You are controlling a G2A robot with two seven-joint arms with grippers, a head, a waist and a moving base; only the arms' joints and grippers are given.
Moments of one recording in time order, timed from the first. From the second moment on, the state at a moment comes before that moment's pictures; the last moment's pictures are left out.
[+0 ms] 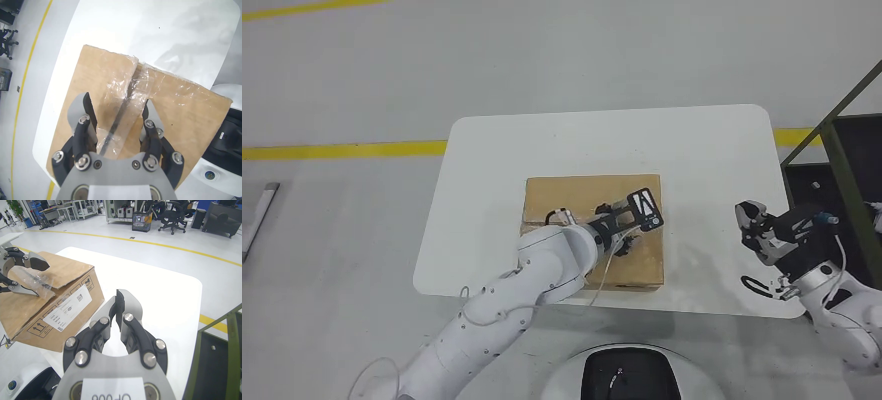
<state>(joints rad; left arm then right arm) 0.63 -1.22 -0.65 -1.71 1.26 -0.38 -0.85 -1.60 -1.11 1.68 -1.89 -1.07 -0.37 0.09</state>
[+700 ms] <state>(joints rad) 0.68 -1.23 -0.71 -1.75 1.33 -0.40 -0.86 -1.61 -1.12 1.68 -1.90 -1.07 -0.36 0.09</state>
